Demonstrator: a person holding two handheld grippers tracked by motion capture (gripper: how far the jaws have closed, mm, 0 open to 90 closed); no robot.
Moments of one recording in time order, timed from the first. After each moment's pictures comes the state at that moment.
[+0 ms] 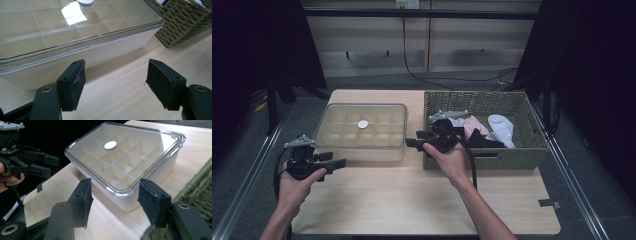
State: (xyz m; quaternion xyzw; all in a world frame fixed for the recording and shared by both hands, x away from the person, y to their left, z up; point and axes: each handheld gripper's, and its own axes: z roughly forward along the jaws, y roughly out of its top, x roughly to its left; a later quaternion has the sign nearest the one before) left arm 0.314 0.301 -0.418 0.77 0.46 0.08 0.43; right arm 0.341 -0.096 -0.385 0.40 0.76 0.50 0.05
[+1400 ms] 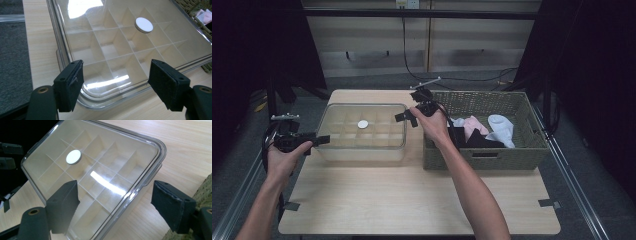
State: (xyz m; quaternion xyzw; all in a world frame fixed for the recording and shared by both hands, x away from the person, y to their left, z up) left arm 0.387 0.347 -0.412 0.75 0.51 0.09 0.41; right arm 0.459 -0.059 -0.386 0.47 0.79 0.39 0.01
